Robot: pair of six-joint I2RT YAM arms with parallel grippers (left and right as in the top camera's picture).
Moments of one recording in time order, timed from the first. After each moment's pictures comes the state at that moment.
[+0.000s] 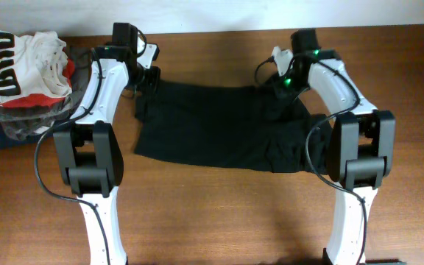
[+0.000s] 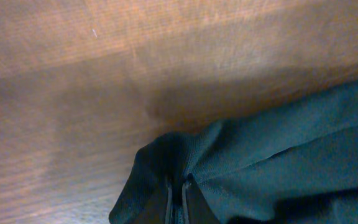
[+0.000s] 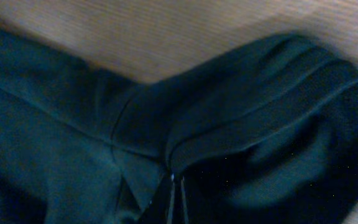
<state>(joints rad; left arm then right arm) -0.07 2.35 2.06 -0.91 0.18 0.13 0.06 2.29 1.89 -0.86 -0.24 -0.21</state>
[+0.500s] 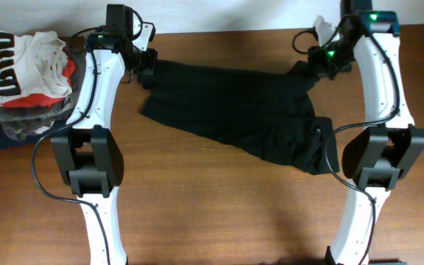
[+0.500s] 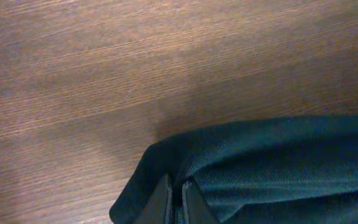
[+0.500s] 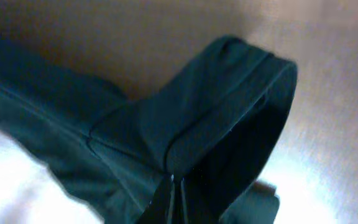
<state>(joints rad) -0.07 2.35 2.22 -0.95 0.14 0.13 -0.09 2.29 2.35 -1.42 -0.31 -0.21</state>
